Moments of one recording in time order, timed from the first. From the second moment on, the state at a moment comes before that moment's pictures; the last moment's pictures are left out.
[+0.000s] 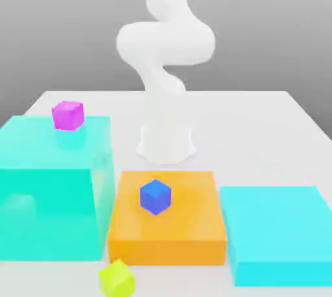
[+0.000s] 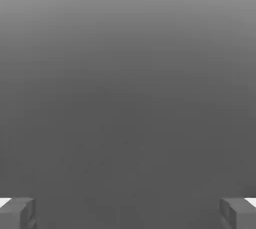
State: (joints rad) arm 0.01 -0.71 -0.04 -2.27 0.00 2.31 0.76
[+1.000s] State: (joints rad) arm -0.18 0.39 -0.31 -1.96 0.27 2.43 0.08
